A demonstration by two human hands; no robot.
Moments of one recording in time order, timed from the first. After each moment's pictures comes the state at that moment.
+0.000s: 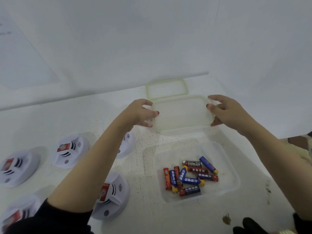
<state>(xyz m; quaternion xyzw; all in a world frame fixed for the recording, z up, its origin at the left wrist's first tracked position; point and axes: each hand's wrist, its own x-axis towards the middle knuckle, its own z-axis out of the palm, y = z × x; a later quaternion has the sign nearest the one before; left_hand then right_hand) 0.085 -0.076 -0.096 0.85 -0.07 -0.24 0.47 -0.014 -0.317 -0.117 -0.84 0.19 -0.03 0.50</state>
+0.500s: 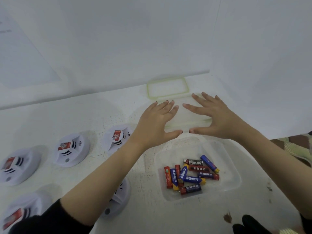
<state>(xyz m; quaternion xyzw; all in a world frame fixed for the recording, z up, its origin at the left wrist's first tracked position) 0.055 -0.089 -0.139 0.89 -0.44 0.08 0.11 -0.012 -0.307 -0.134 -0.98 -0.09 -0.03 0.18</state>
